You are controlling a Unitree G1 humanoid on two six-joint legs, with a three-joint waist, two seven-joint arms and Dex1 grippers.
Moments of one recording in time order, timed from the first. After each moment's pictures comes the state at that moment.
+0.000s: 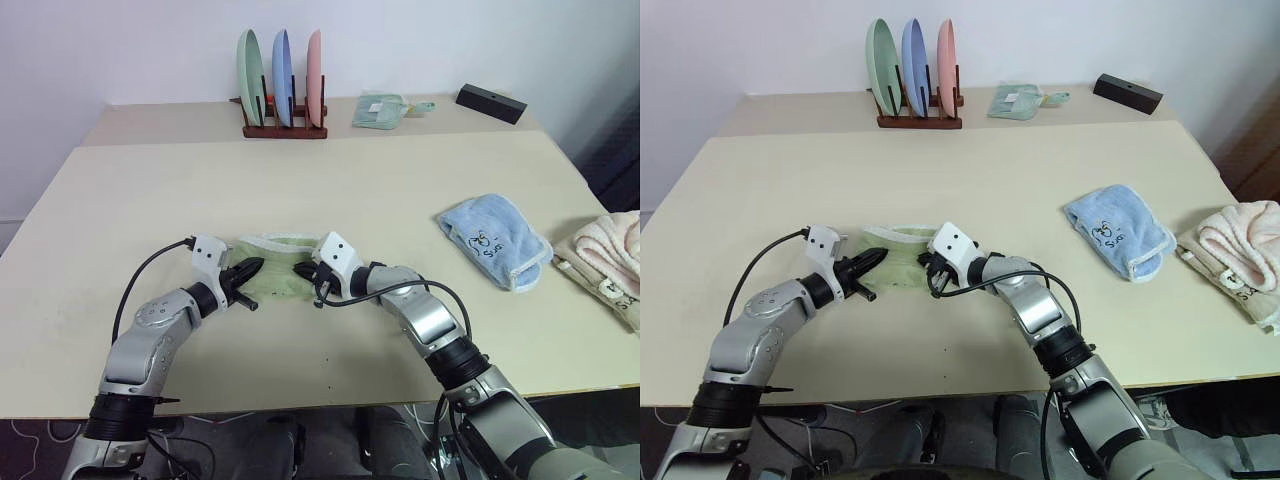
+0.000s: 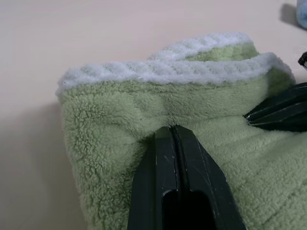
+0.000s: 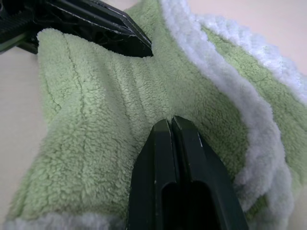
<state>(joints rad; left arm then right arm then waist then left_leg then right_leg) -0.17 0.44 0.05 -0.12 -0.46 0.47 -0.53 -0.53 -0.21 0.36 0.17 0.07 0.32 0.70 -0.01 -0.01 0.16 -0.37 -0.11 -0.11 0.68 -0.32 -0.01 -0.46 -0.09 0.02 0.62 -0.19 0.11</state>
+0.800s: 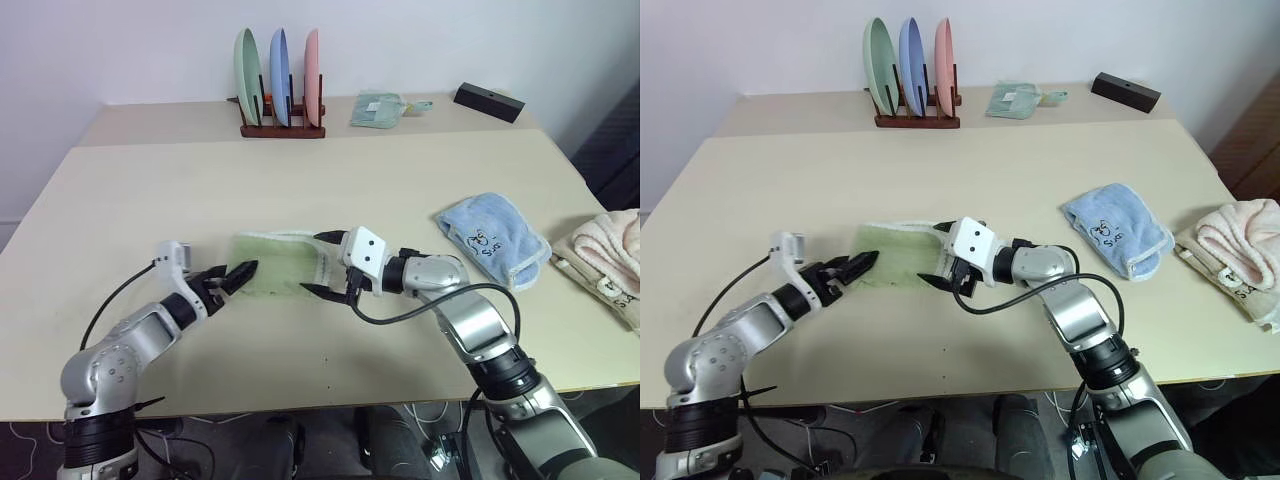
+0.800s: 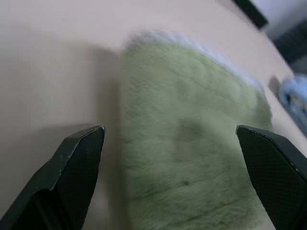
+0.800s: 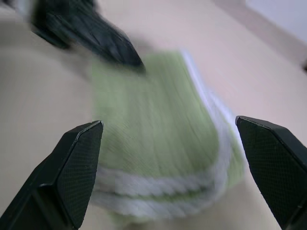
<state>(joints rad) -0.13 0.38 0.29 -0.24 -0.85 0.90 -0.34 -0.47 -0.41 0.32 -0.19 0.09 0.29 0.86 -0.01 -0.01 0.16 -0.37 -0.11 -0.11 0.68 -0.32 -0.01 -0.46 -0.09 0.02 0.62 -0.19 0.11</state>
